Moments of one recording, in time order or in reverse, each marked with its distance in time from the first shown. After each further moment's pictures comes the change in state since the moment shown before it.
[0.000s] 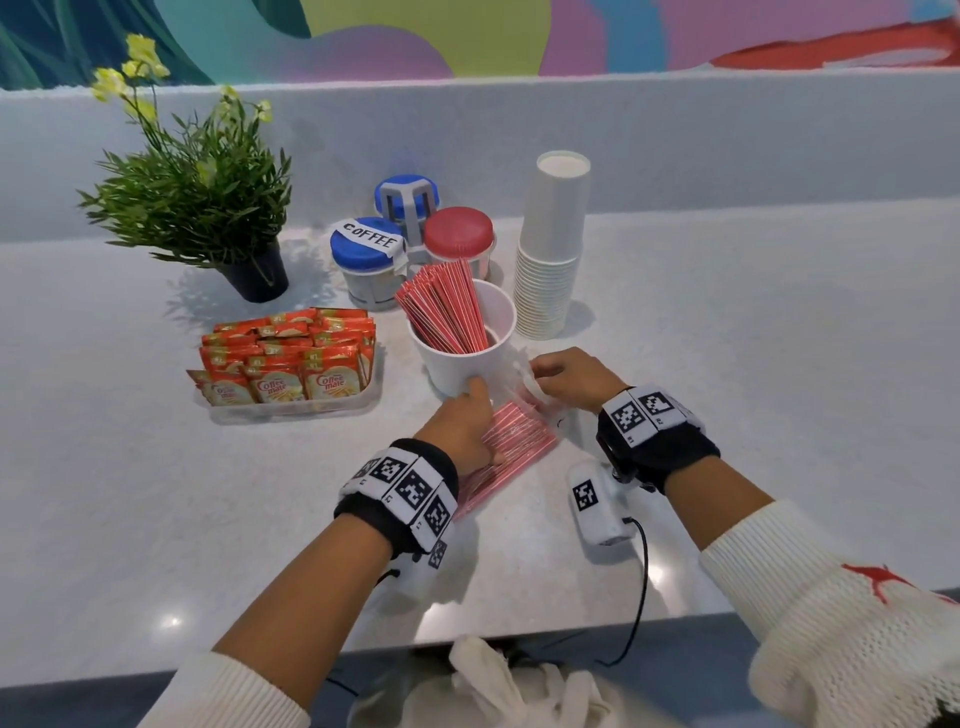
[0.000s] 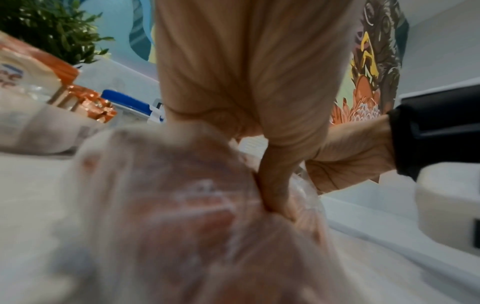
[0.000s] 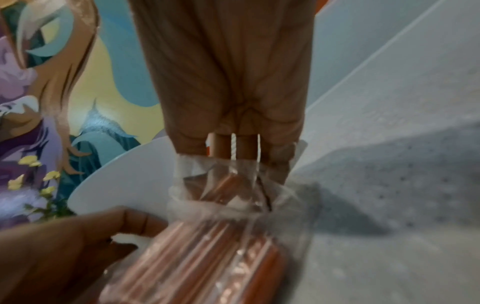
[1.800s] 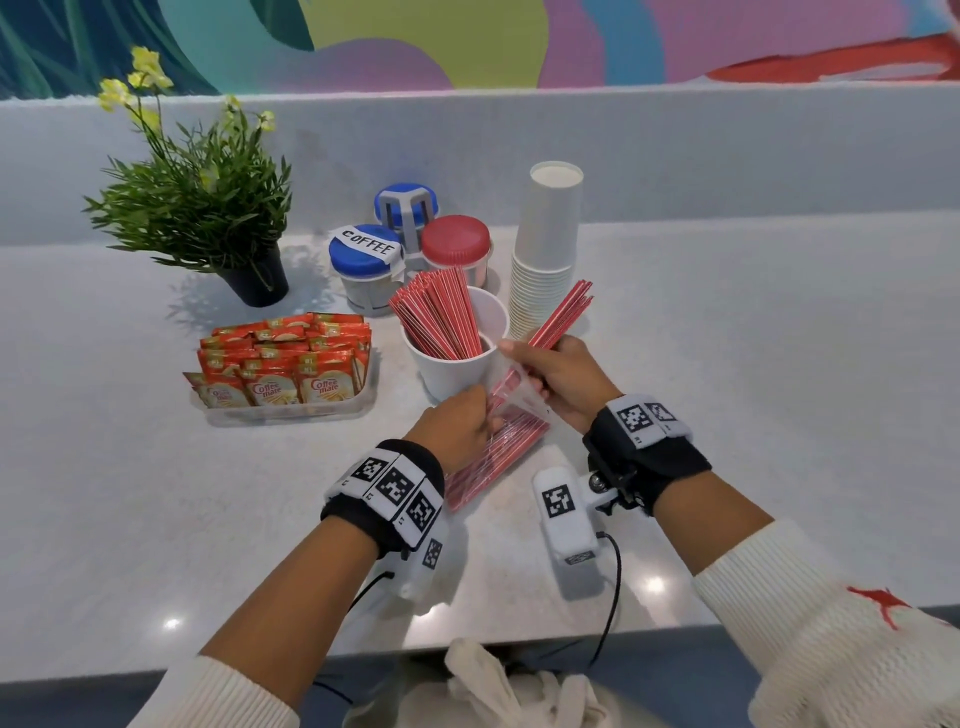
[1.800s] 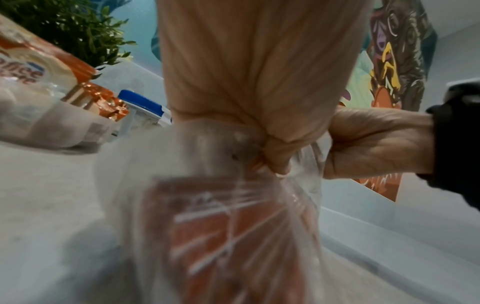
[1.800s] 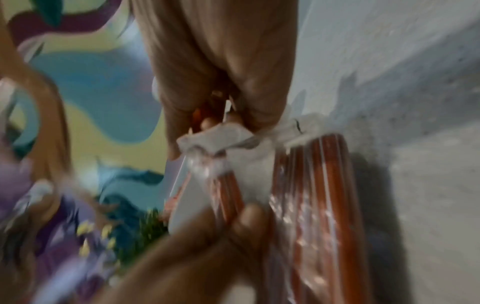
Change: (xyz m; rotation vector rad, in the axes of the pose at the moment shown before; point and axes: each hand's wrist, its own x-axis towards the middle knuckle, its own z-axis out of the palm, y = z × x) left_hand 0.001 0.000 -0.003 -0.109 0.043 0.080; right_hand -0.016 -0.023 0.002 0.927 0.125 -0.093
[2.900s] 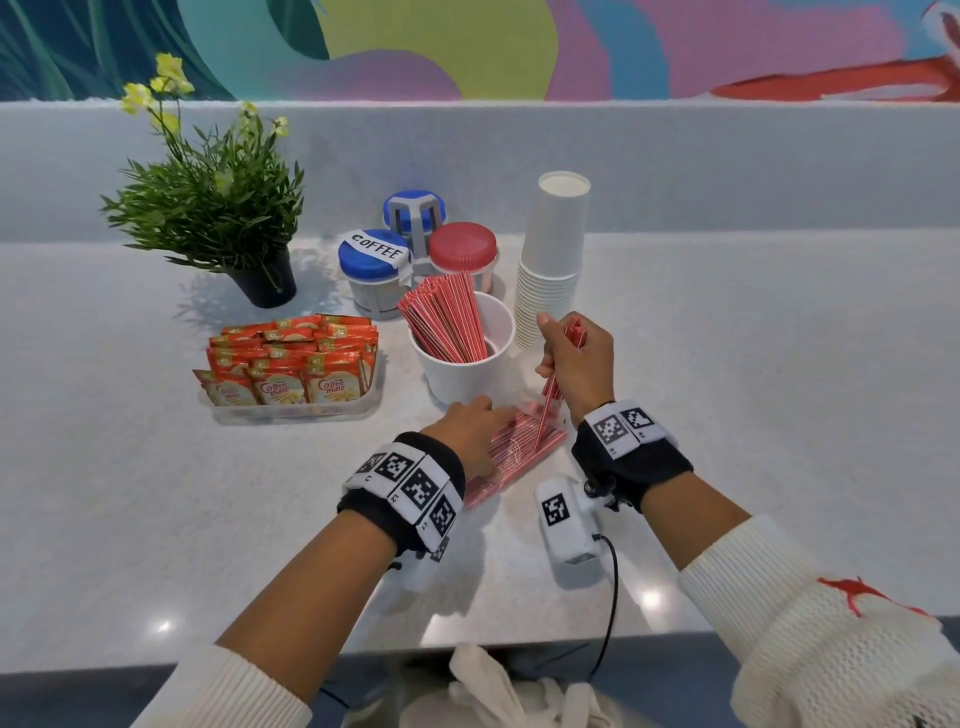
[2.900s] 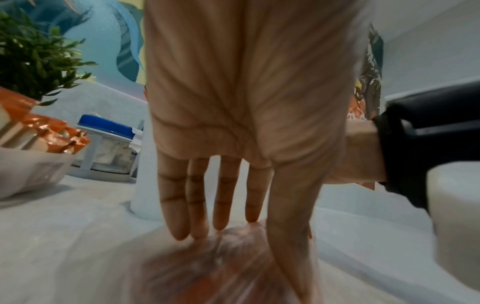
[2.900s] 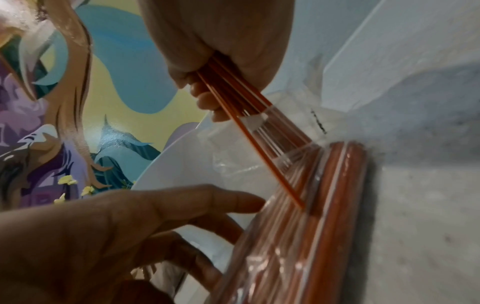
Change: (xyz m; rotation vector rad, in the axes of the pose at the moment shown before) left_hand -0.005 0.016 -0.005 0.292 -0.174 -0.027; right_hand 0.007 0.001 0.004 -0.204 0.382 -0.303
